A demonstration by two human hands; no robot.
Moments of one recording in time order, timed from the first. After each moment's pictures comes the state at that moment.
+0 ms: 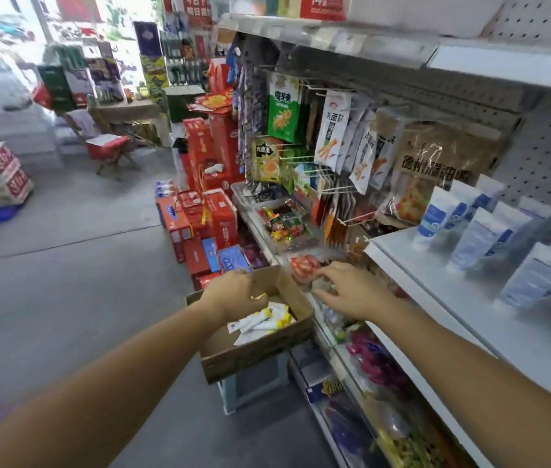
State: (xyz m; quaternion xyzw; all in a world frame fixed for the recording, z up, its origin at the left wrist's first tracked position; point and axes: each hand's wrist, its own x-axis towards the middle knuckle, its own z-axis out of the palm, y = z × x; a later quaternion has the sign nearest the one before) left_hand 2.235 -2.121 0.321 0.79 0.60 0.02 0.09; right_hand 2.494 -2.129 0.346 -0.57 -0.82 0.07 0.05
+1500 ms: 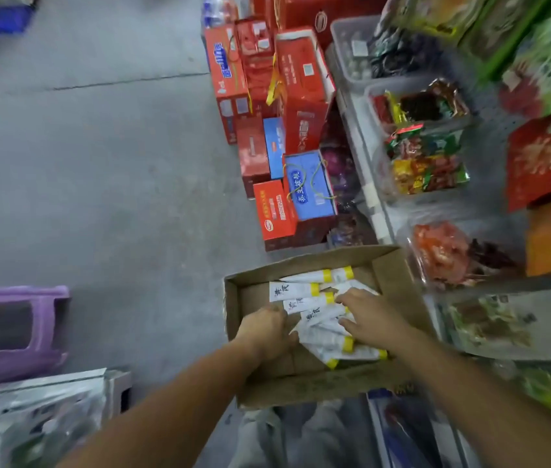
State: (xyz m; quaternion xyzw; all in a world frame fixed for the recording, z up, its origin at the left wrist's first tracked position) left_hand 2.115 -1.843 -0.033 0.63 0.67 -0.09 0.38; right_hand 2.340 -1.764 -0.025 -0.46 -0.83 0.28 -0.17
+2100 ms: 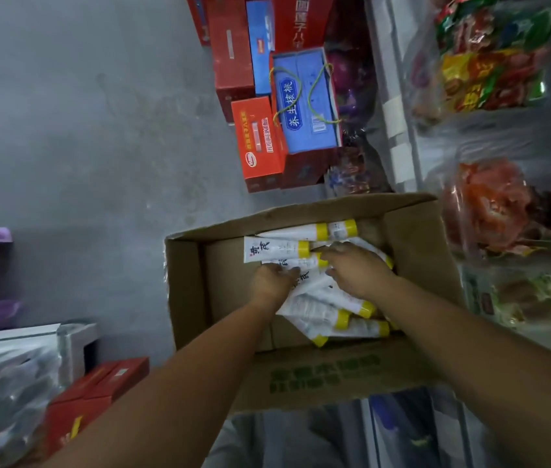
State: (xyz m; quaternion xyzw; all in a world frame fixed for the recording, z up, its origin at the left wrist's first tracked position) left_hand 2.178 -1.799 -0.216 0.21 0.78 0.13 0.57; right_hand 2.348 -1.712 -0.193 -0.38 -0.85 0.25 -0.26
